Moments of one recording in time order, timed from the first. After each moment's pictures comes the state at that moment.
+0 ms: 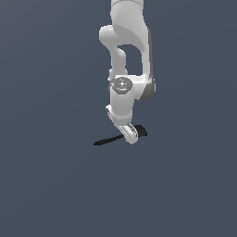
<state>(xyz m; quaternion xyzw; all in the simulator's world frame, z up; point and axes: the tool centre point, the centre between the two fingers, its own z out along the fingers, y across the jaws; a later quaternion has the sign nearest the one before) -0.022 0.015 0.085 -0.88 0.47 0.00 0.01</state>
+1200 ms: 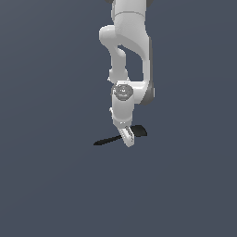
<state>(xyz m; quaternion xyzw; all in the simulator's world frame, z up) -0.032 0.018 0.053 -0.83 0.55 0.00 0.00</state>
